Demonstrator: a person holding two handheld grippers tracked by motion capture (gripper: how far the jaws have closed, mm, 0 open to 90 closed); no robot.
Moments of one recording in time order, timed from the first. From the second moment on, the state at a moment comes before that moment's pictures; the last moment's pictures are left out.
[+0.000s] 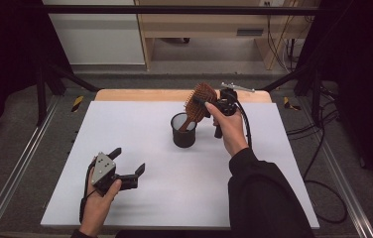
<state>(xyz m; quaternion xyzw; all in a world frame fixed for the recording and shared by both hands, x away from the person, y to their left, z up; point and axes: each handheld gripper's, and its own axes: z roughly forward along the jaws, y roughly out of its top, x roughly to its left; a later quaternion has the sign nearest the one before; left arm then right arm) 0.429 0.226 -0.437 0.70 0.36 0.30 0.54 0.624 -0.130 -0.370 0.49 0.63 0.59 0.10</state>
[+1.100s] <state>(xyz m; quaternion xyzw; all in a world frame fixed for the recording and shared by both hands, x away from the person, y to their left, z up) 0.429 0.227 -0.437 0.70 0.36 0.30 0.54 0.621 -0.131 -0.367 0.49 0.64 0.58 0.10</state>
